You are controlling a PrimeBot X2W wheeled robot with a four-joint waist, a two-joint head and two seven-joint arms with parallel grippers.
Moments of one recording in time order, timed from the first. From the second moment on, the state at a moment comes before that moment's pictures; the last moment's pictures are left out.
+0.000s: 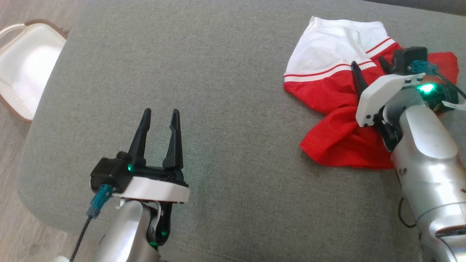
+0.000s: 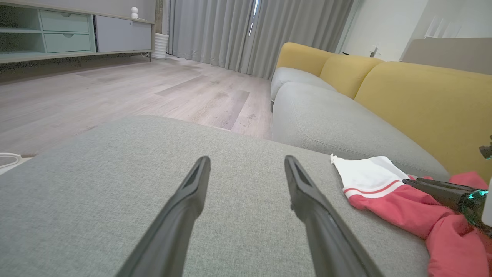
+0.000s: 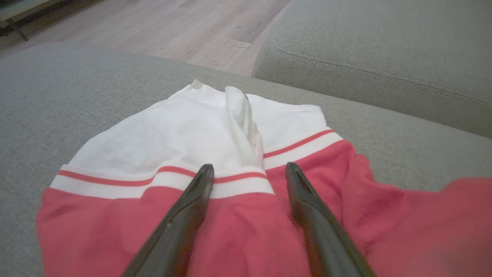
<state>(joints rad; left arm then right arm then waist) -0.27 0.05 -0.29 0.28 -0.38 -0.07 -0.25 -0.78 -0.14 0.09 0.93 0.03 0.12 0.06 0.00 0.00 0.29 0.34</state>
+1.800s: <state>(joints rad) -0.21 0.04 -0.22 0.20 -0.32 -0.06 -0.25 -0.37 -0.08 0.06 0.53 0.14 0.12 -0.25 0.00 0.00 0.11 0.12</state>
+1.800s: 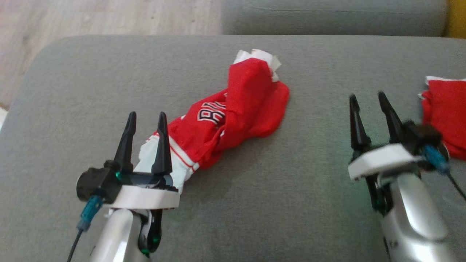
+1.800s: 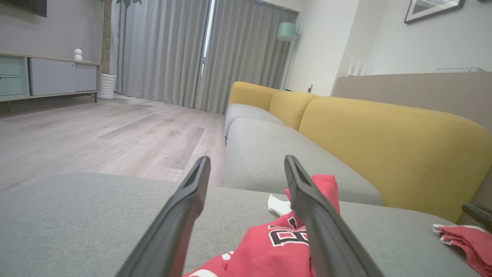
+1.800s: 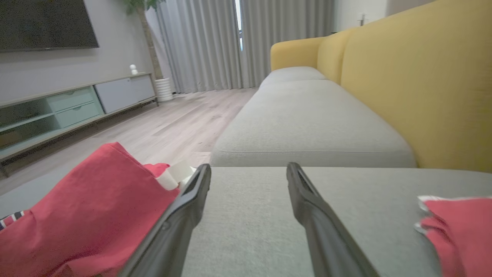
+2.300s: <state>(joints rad) -0.16 0.04 -0.18 0.19 -0.27 -0.07 -0.25 -0.15 -0.05 0.03 0.29 0.17 0.12 -0.26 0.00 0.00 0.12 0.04</state>
